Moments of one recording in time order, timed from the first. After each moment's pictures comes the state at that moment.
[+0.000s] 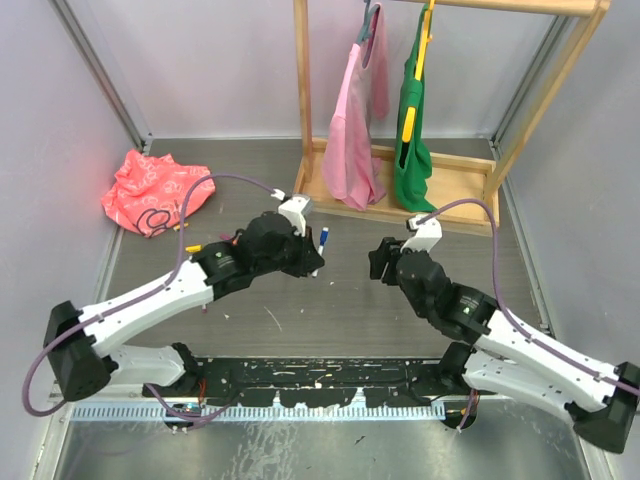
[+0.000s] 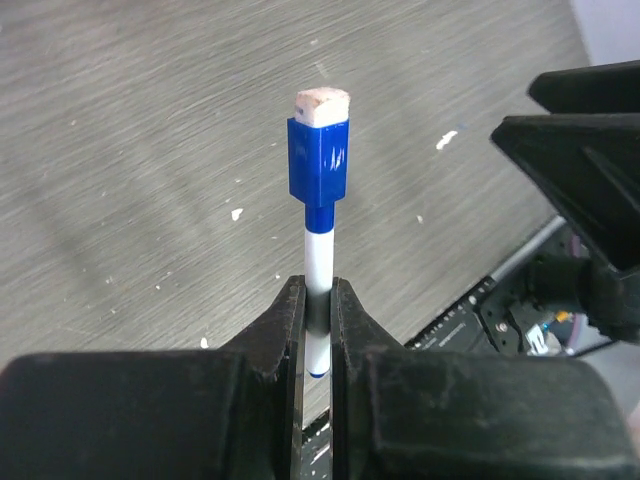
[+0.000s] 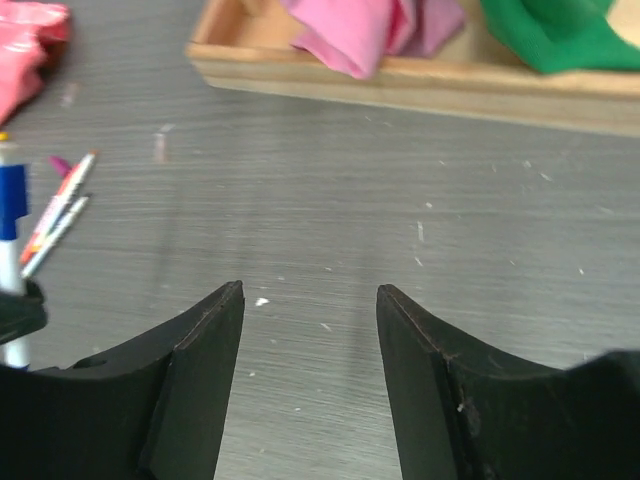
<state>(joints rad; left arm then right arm) -0.92 1.20 1.03 -0.36 -0.02 -0.54 0.98 0.73 0.69 -0.37 0.67 0.58</state>
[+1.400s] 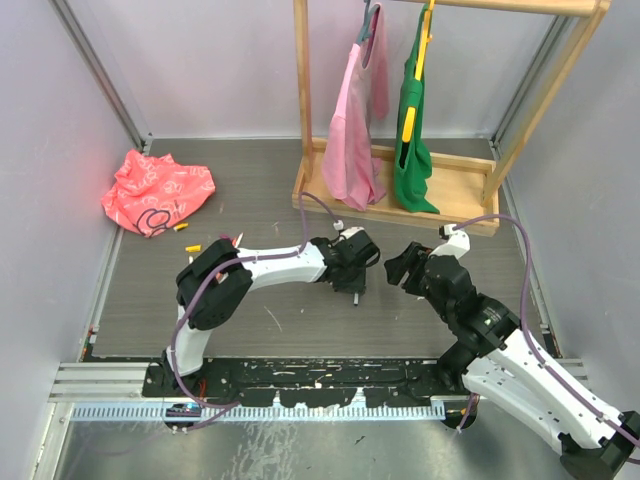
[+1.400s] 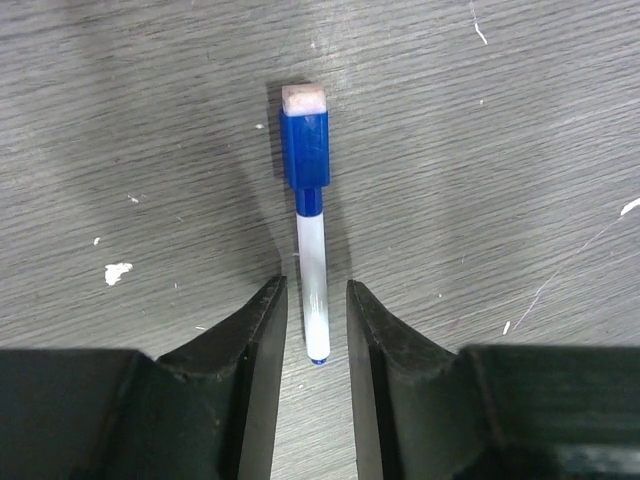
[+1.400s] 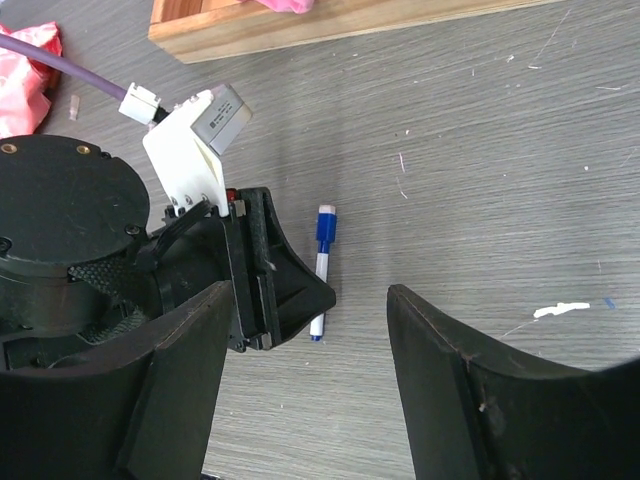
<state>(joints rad) -1.04 2.02 1.42 -0.48 -0.11 -0.90 0.68 0.57 0.59 -0.52 0.38 0.77</state>
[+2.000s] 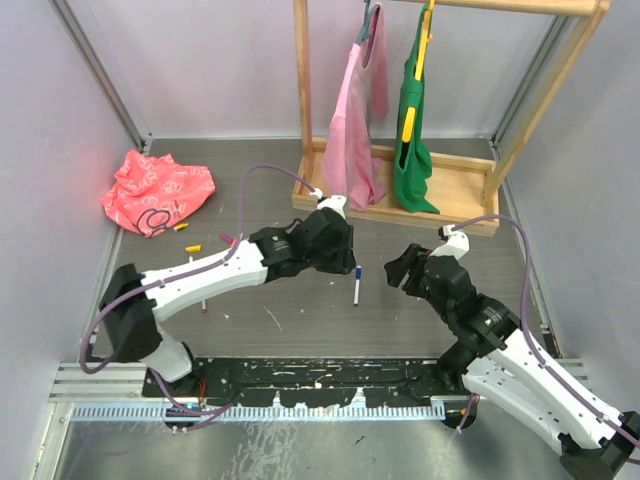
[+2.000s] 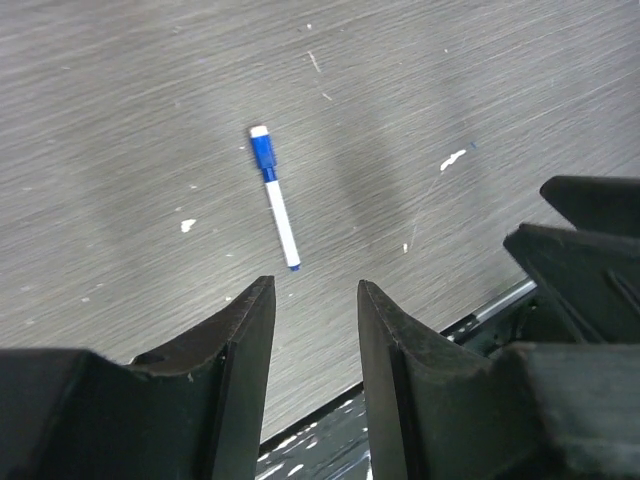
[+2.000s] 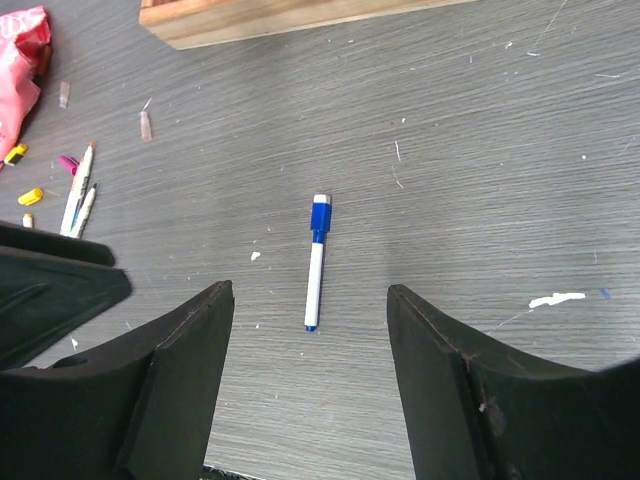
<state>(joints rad) -1.03 1.61 1.34 -0.49 -0.17 -0.74 0.68 0.57 0.59 -0.55 0.37 0.77</state>
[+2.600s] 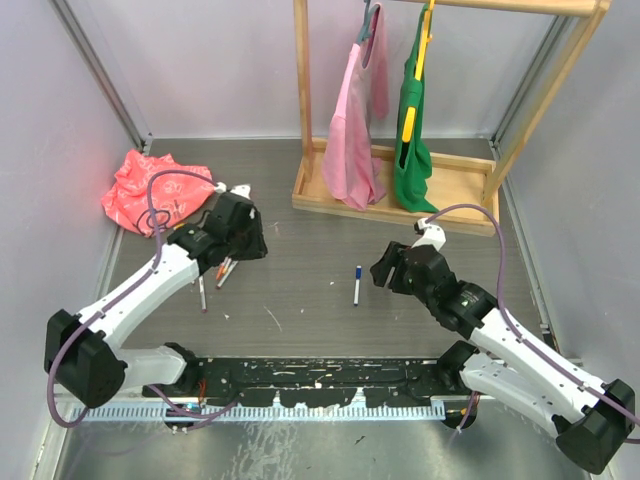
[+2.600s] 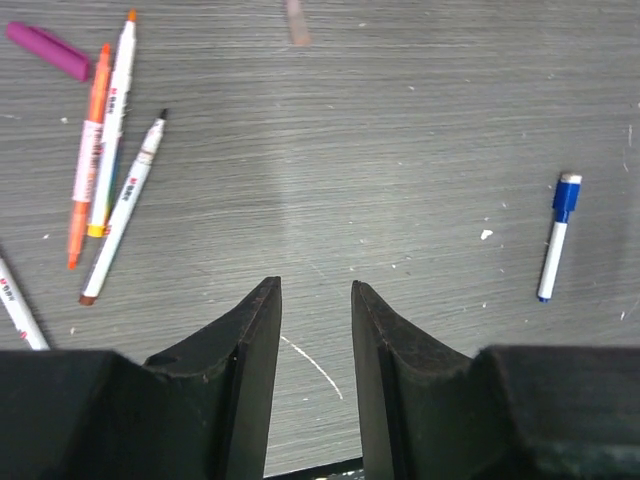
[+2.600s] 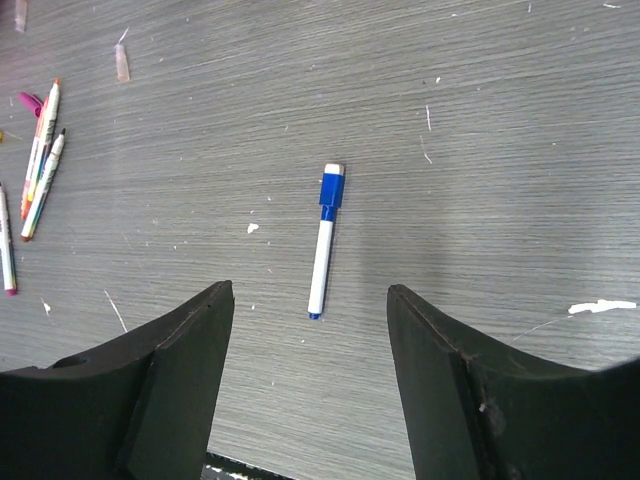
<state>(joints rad) -0.59 1.25 1.02 -0.63 -0.14 -0.56 0.68 0.75 0.60 -0.46 0.28 0.74</state>
